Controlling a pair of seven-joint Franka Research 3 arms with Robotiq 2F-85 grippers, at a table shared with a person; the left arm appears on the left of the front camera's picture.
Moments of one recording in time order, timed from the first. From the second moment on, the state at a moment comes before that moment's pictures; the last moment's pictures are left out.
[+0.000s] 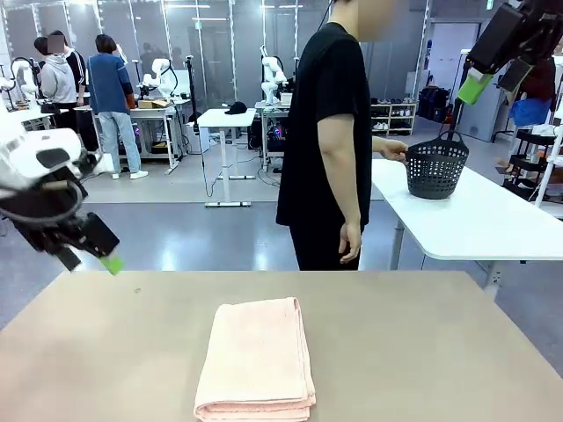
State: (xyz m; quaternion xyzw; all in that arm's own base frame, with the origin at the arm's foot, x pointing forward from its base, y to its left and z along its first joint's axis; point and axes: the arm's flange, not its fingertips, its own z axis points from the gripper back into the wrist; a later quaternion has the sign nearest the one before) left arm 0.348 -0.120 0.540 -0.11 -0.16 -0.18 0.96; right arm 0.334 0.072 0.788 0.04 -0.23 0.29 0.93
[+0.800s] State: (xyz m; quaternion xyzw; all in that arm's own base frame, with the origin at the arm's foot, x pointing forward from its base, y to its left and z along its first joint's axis) left arm 0.380 -0.135 0.418 -0.28 -0.13 -0.15 0.94; right arm 0.335 0.072 0.788 0.04 -0.23 0.29 0.93
